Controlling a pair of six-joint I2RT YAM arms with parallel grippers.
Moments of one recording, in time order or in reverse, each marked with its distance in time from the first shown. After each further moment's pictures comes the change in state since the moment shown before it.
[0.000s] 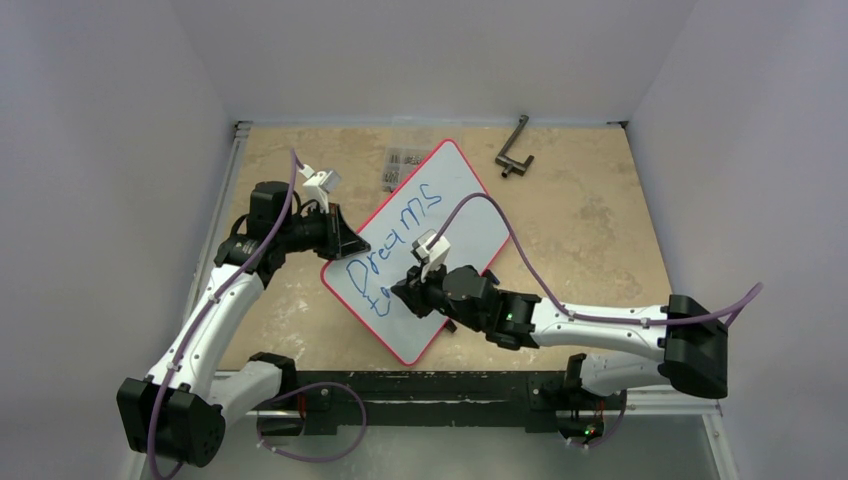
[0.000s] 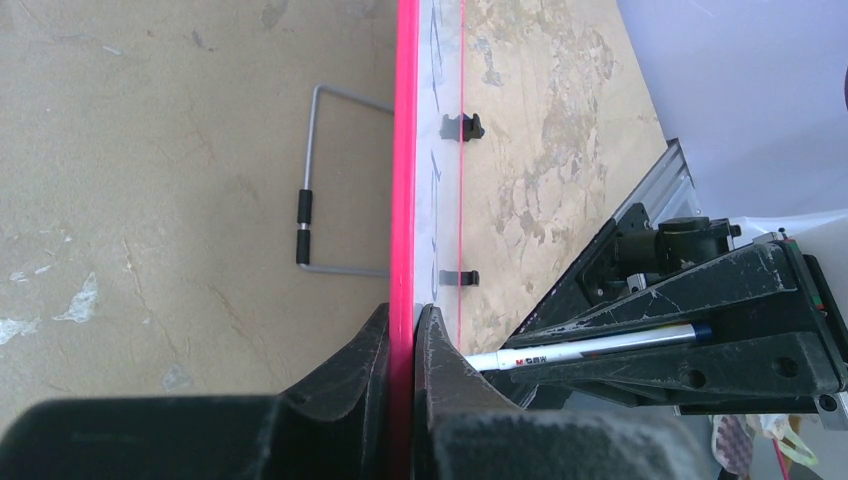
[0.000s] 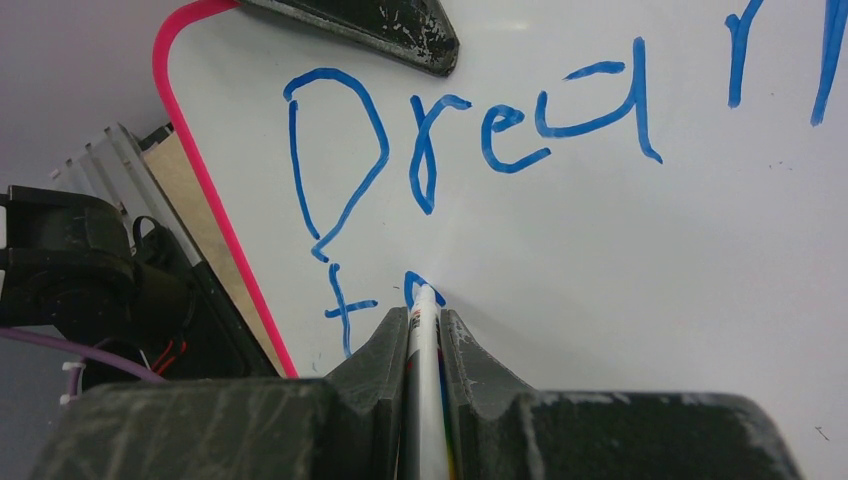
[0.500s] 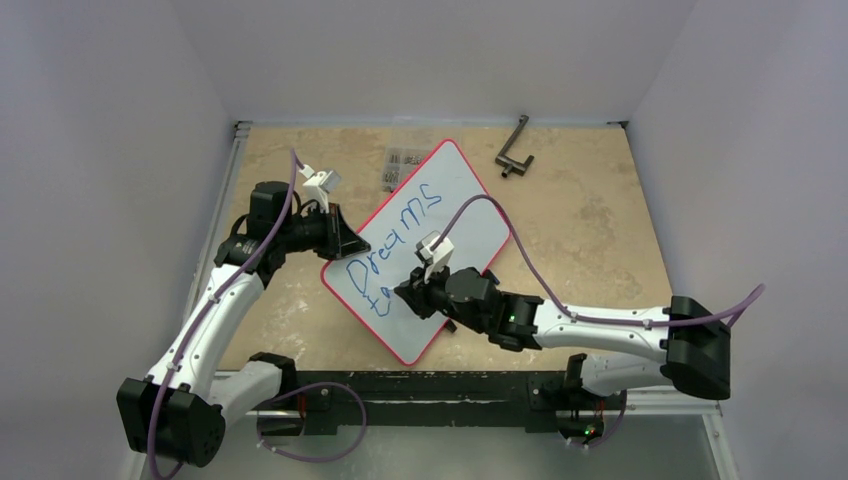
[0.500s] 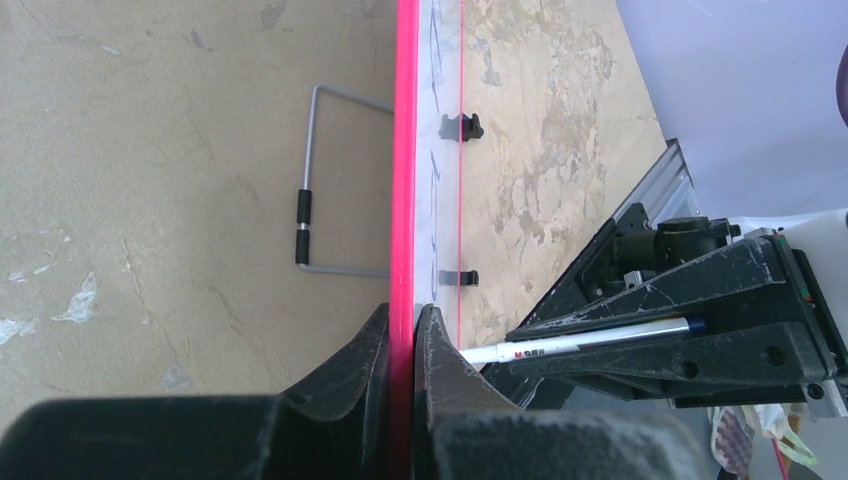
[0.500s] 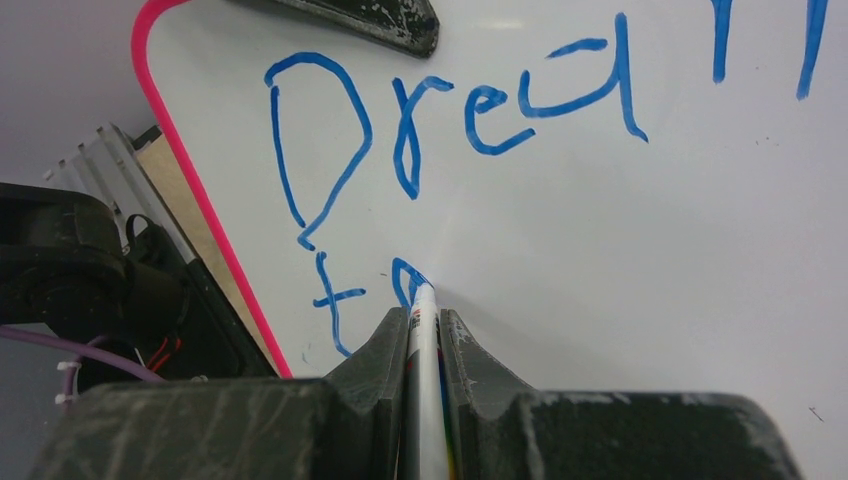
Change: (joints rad) left arm 0.000 0.000 0.000 0.000 0.000 0.000; right arm 0.000 -0.008 -0.013 0.002 0.005 0.010
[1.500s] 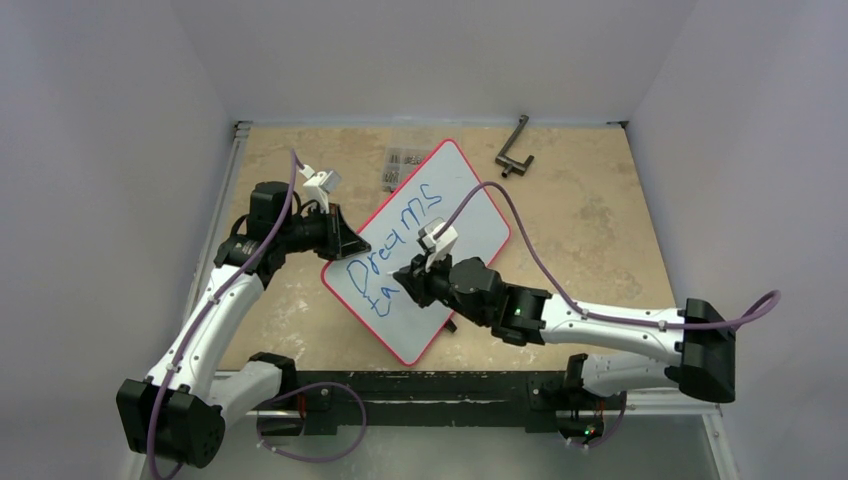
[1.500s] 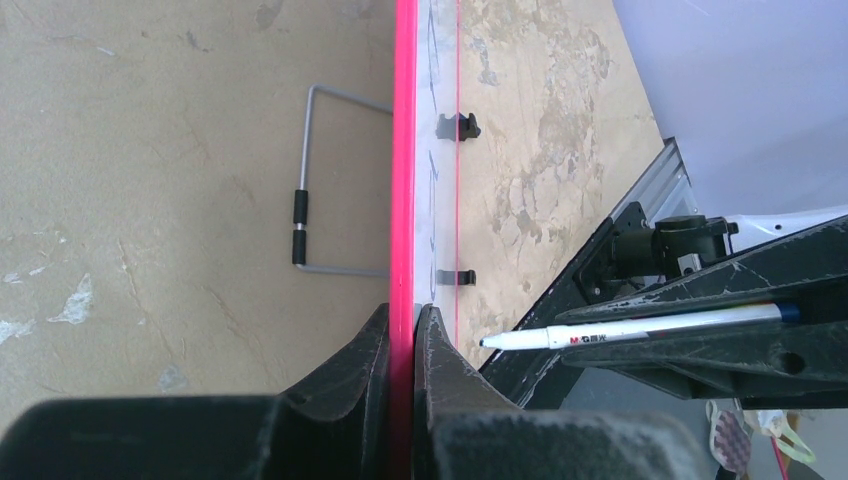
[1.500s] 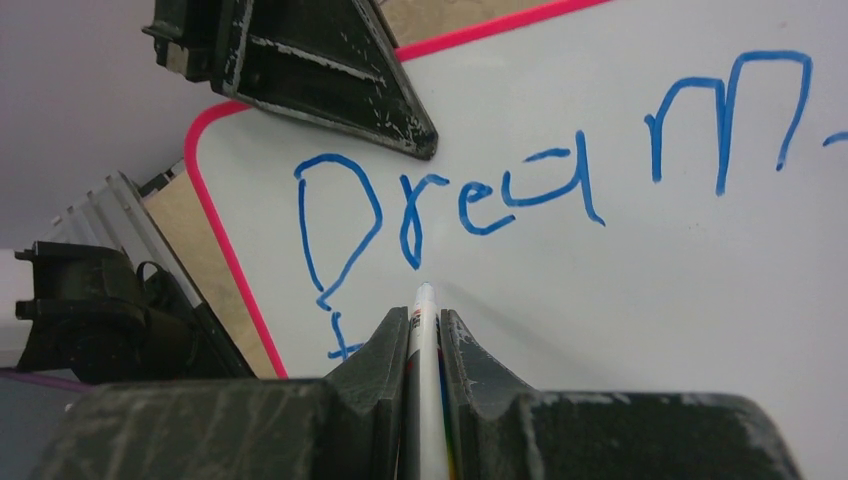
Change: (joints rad) left arm -0.002 -0.004 0.000 0.000 0.002 -0.001; right arm -0.002 -0.058 0.064 -0.074 0.046 -0.035
